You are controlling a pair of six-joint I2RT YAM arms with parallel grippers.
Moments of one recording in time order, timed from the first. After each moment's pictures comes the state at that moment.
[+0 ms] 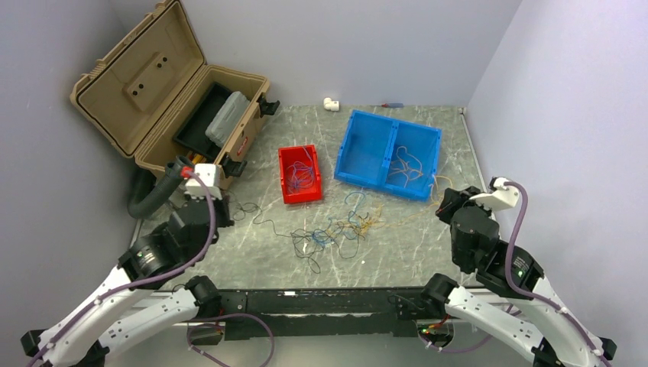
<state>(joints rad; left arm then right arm) -0.86 0.56 0.91 -0.75 -0.79 -0.40 0.84 0.46 0.92 -0.80 1.06 0.71</state>
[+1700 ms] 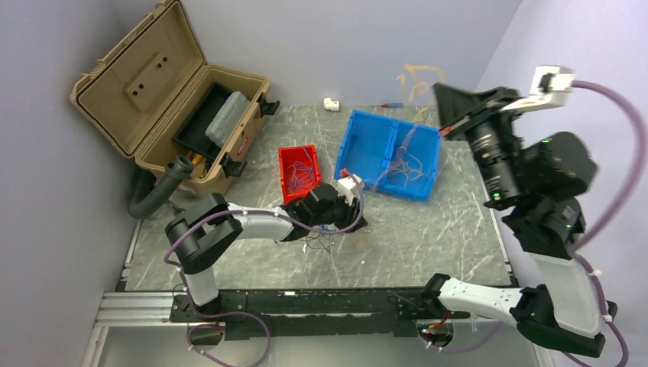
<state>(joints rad) -0.97 1.76 0.93 0.45 0.22 -0.38 0.84 0.98 1.72 -0.47 0.52 0.34</state>
